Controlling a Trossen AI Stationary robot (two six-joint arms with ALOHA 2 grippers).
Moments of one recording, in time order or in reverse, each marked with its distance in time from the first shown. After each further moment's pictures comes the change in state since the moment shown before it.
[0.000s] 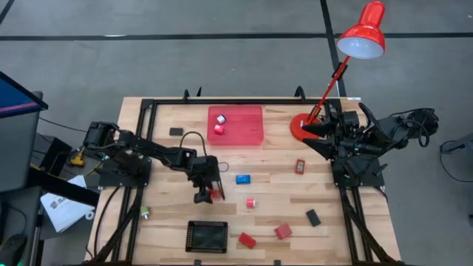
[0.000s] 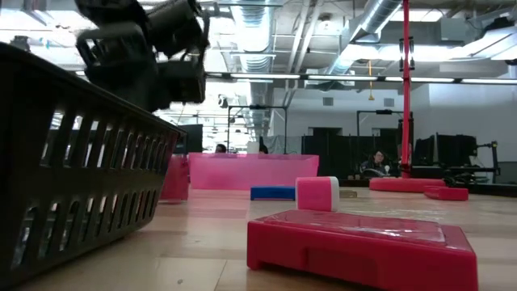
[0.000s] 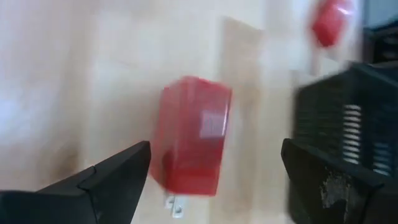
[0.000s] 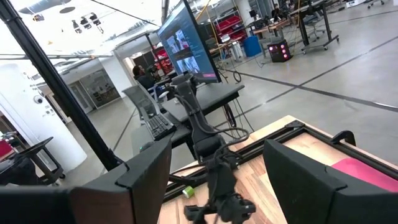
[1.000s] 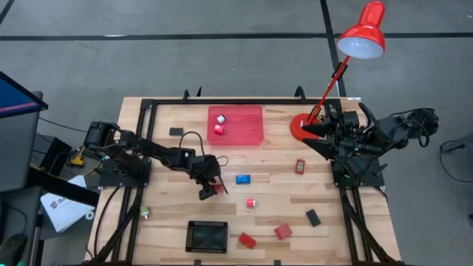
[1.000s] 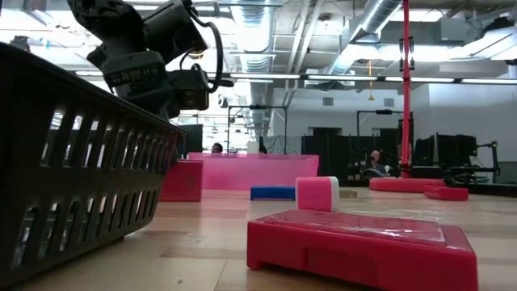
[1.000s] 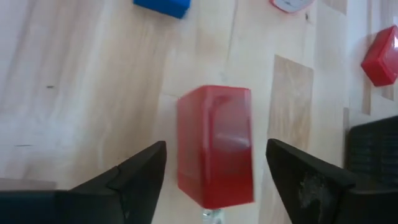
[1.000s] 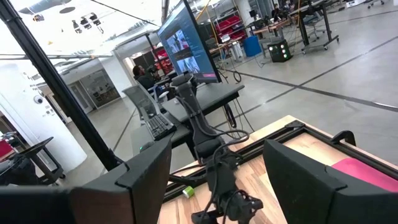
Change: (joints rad) left arm -0.011 0.003 -0.045 0.123 -0.168 -0.021; right arm 0.000 0.000 0.000 0.000 0.000 0.001
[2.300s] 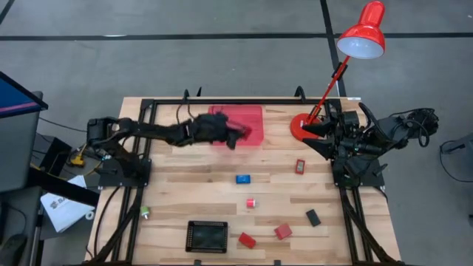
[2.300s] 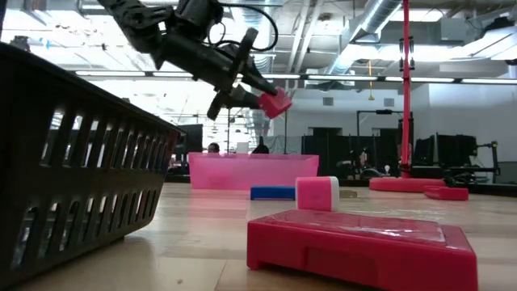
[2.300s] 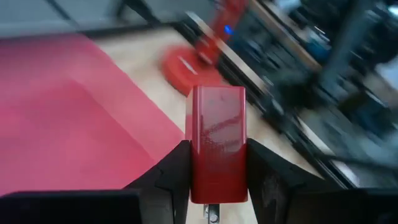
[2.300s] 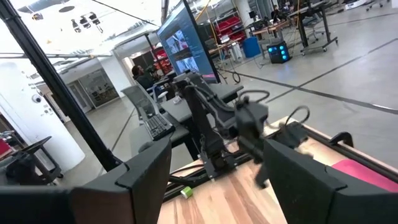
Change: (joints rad) left arm 0.353 -0.002 0.158 0.471 -0.295 -0.264; right arm -0.003 0.000 0.000 0.001 0.004 -0.014
